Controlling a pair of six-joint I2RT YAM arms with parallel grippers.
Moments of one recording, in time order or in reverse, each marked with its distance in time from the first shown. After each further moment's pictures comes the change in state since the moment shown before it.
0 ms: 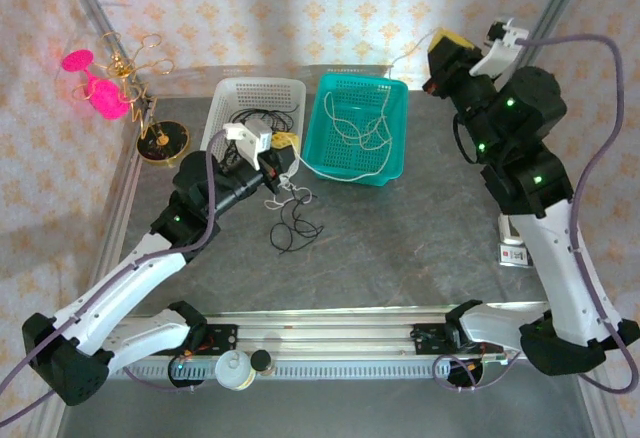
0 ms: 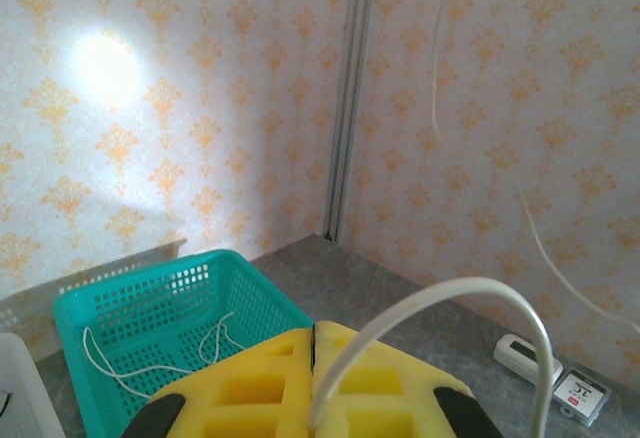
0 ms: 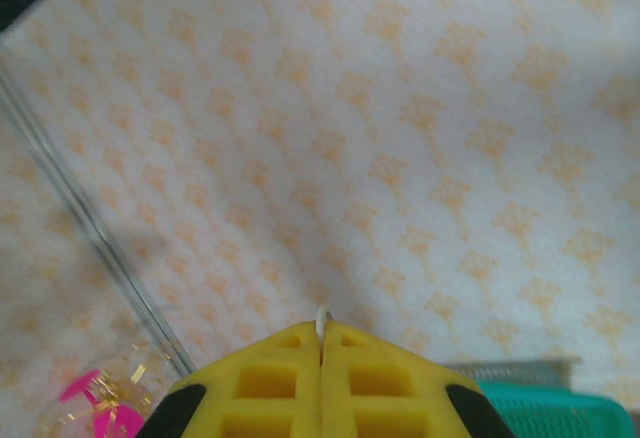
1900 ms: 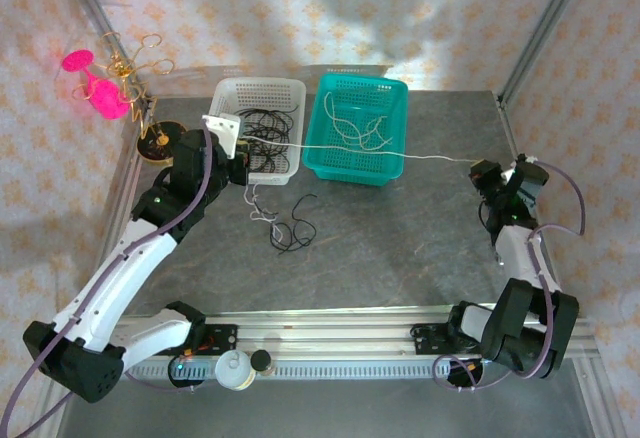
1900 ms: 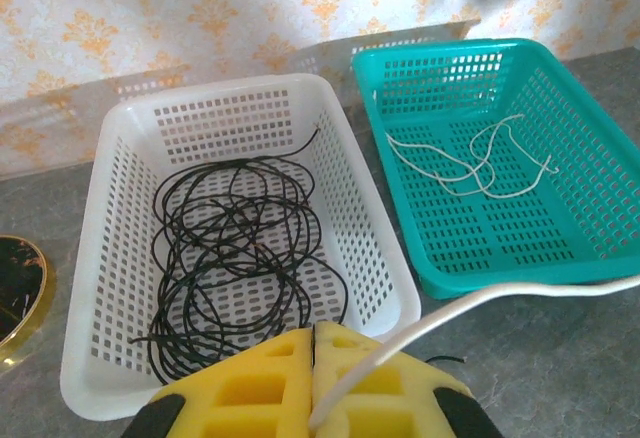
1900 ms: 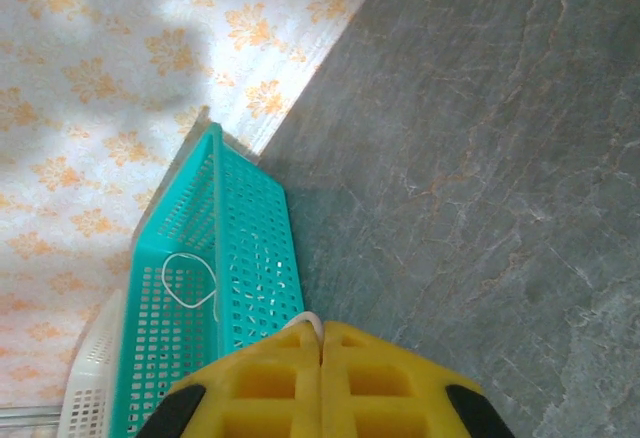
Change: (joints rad) left arm 0.180 0.043 0.150 -0.607 -0.369 0.047; right arm -0.802 0.003 -1.022 0.457 -0.540 0.409
